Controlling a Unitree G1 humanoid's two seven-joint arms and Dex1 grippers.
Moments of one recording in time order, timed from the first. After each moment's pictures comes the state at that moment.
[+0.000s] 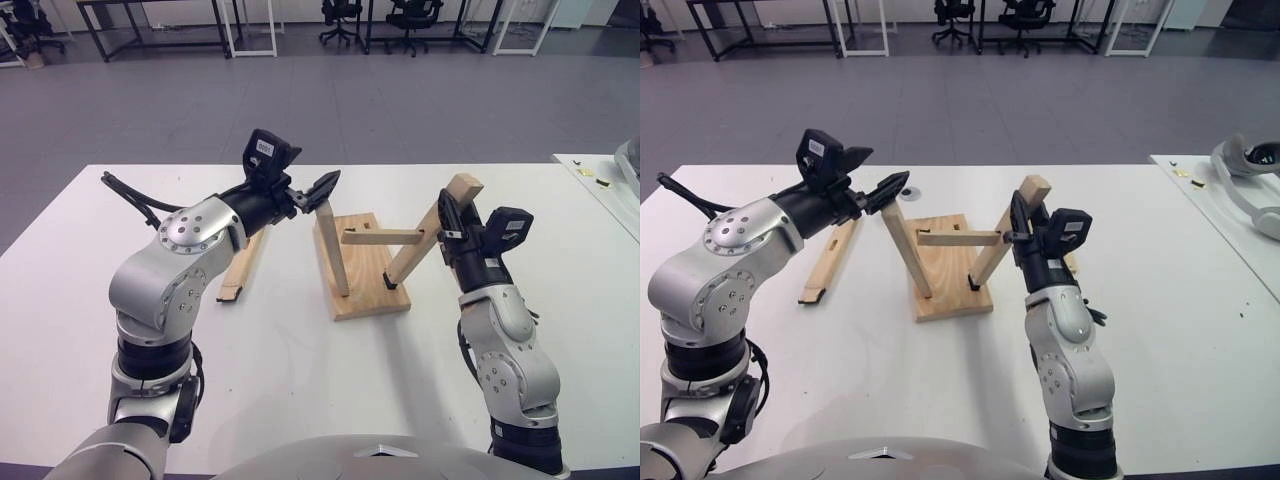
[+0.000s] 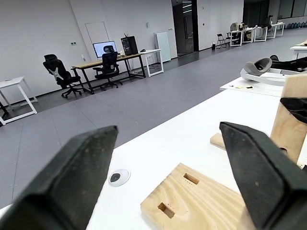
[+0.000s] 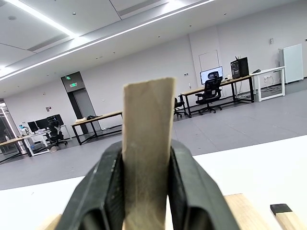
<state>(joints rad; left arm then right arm) -0.48 0.36 -0.01 -0.62 -0.47 1.00 -0.27 0.05 -0.10 0.01 -0.52 0.40 0.29 -0.04</state>
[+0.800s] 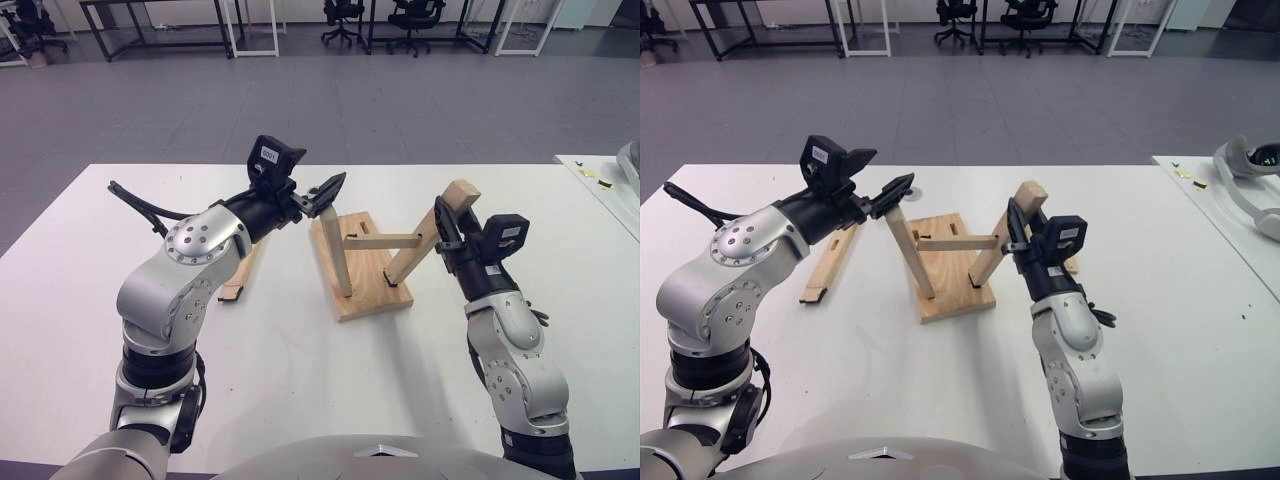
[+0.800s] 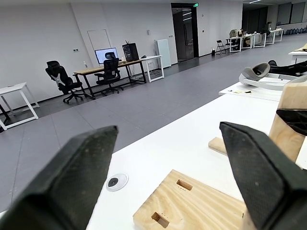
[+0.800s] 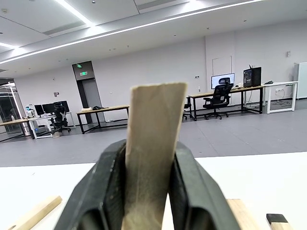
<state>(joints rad) -0.45 0.34 -0.04 -0.65 -0.47 0.96 -0.25 0.09 -0.15 0.02 -0.53 0.37 0.26 0.02</state>
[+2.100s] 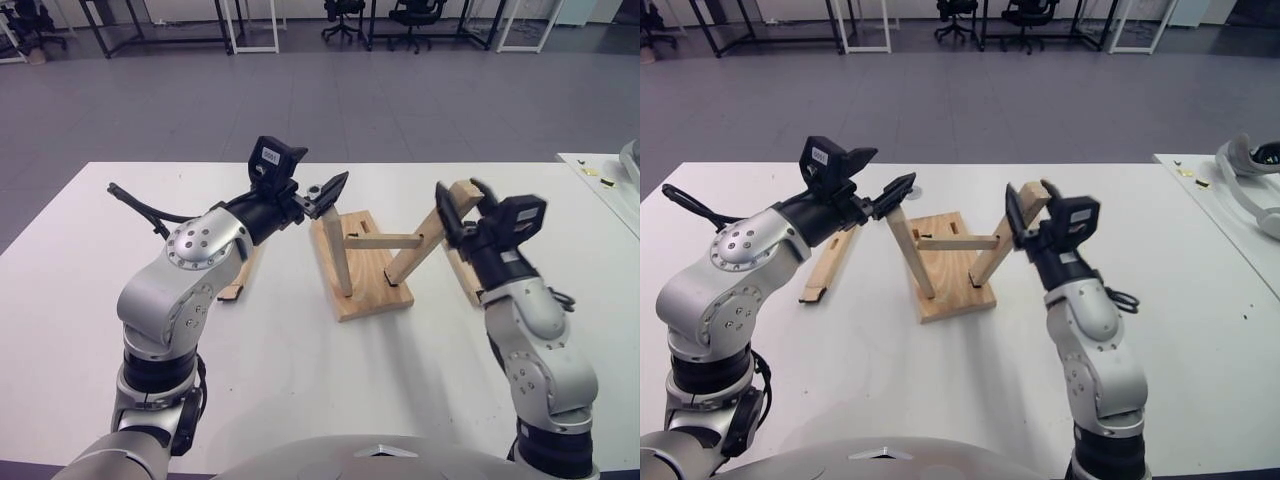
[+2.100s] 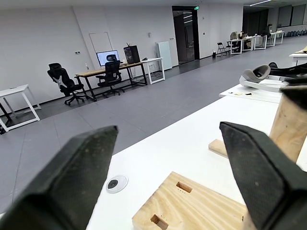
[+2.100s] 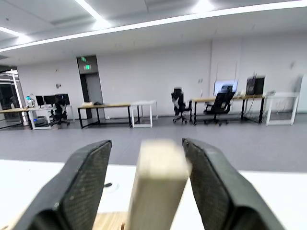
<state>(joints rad) -0.44 0.33 -0.05 -0.67 -0.47 0.96 -0.23 -0.05 -0.24 -0.11 -0.72 0.39 0.47 0.04</state>
